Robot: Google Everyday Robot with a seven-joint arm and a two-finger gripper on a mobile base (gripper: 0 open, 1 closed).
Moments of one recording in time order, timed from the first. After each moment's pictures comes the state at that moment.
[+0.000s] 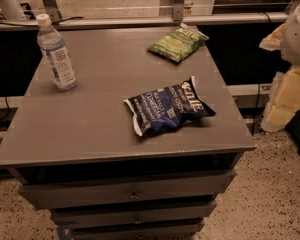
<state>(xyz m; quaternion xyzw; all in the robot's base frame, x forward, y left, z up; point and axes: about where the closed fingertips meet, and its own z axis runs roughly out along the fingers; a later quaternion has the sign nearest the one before) 0.438 -0.217 0.977 -0.60 0.78 -0.03 0.16</state>
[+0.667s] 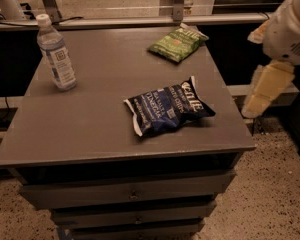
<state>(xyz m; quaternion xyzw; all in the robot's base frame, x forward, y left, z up) 0.480 -0.206 0.966 -0.60 0.77 -0.04 0.20</state>
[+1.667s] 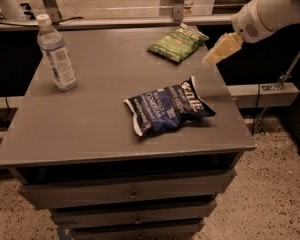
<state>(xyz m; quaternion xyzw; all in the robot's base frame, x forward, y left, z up) 0.678 -0.206 0.936 -0.47 0.80 0.04 0.38</state>
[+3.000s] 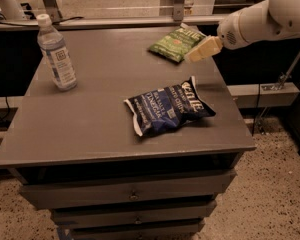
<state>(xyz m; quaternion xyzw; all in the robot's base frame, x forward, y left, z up) 0.724 -0.179 0.913 -0.40 0.79 0.09 0.45</state>
